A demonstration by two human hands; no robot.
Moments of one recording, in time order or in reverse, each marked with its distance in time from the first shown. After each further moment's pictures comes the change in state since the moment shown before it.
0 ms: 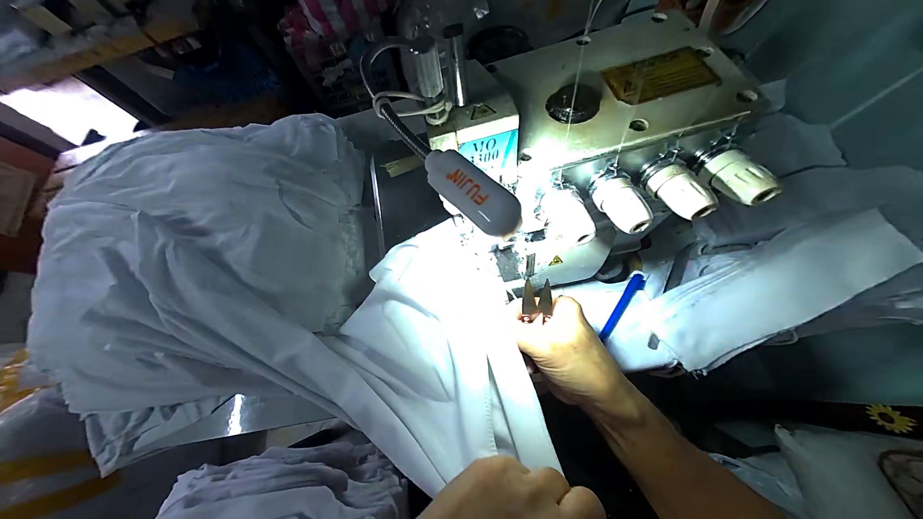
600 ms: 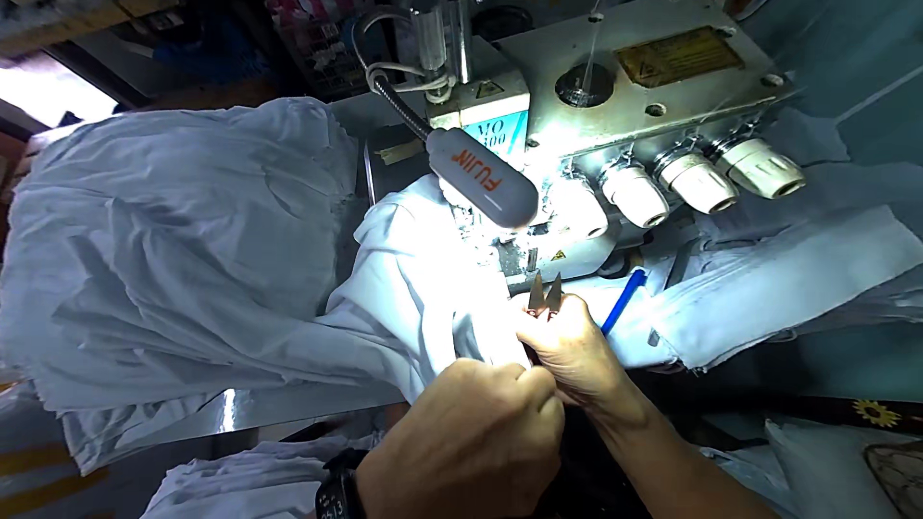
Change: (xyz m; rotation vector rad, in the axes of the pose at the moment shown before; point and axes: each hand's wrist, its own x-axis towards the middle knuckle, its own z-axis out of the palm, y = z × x) left_hand 0.016 -0.052 -0.014 0.265 0.152 0.033; right_hand -0.003 -0.001 0.003 0.107 0.057 0.004
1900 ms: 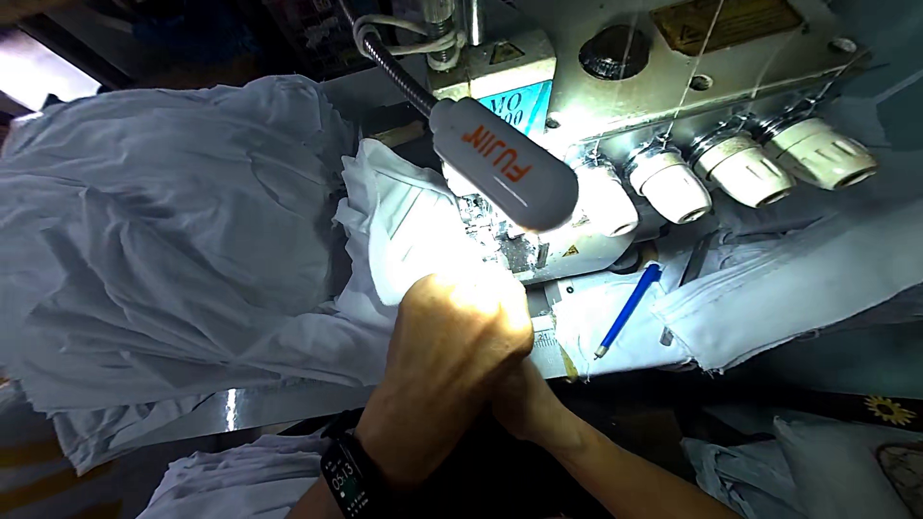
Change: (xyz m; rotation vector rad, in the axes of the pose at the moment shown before) left_hand 0.020 -0.026 -0.008 0.522 0.194 -0.340; right_hand -0.020 0.064 0.011 0.149 -0.322 -0.026
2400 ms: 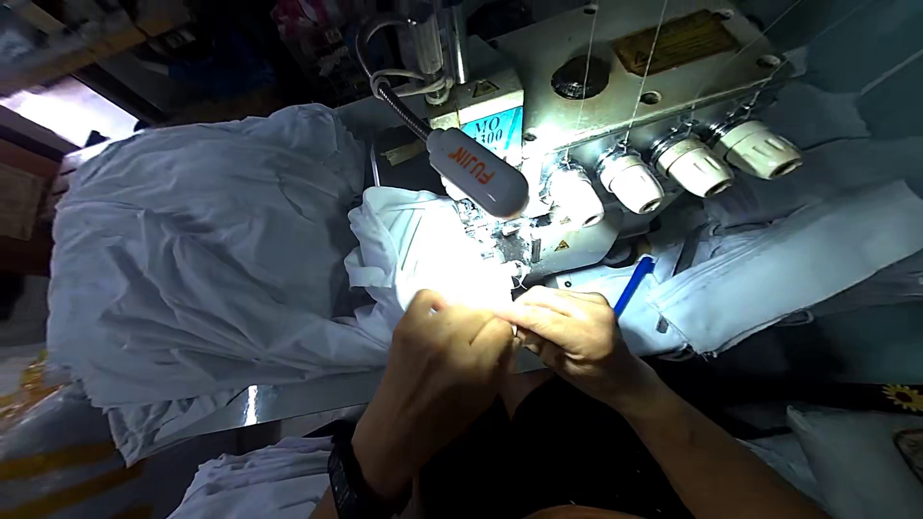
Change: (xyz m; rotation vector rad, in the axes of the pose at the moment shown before) left_hand -0.036 -0.004 0.003 -0.214 0.055 0.017; right_hand 0.022 -0.054 -0.052 -1.167 -0.111 -0.933
